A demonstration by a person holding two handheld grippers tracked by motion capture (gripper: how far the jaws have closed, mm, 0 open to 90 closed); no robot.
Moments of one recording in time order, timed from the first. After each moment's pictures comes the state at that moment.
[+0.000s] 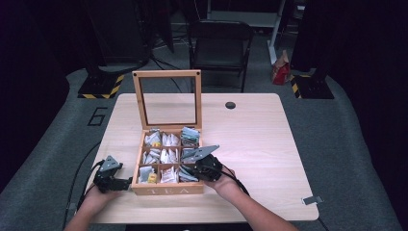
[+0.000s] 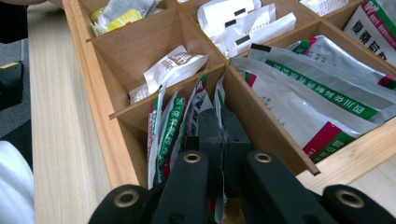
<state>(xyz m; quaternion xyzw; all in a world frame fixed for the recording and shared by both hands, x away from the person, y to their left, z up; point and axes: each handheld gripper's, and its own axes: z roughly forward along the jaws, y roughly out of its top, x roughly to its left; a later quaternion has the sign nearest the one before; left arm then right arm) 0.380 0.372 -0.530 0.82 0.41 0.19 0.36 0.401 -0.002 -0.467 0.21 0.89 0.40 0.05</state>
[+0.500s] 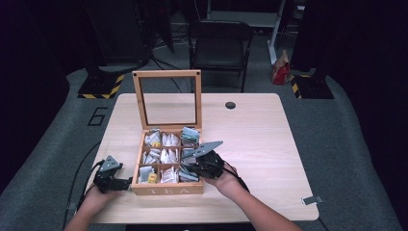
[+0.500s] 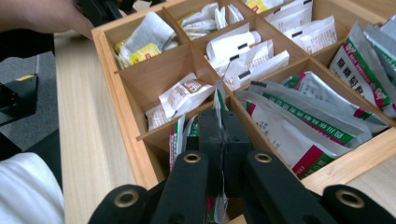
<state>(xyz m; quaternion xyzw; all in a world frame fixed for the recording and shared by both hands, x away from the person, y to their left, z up) 0.380 0.372 -0.530 0.82 0.41 0.19 0.36 0.399 -0.007 -0.442 0.21 0.88 0.43 0.04</state>
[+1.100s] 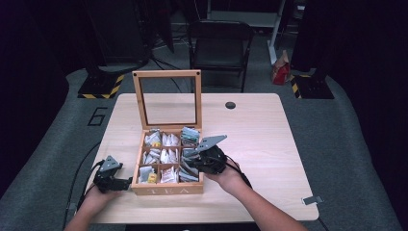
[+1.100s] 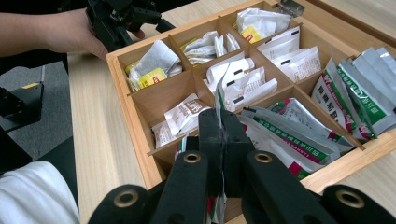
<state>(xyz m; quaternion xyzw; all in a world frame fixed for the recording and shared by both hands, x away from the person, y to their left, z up) 0.380 0.372 -0.530 0.82 0.41 0.19 0.36 0.400 -0.013 -0.416 0.20 0.87 0.45 0.05</state>
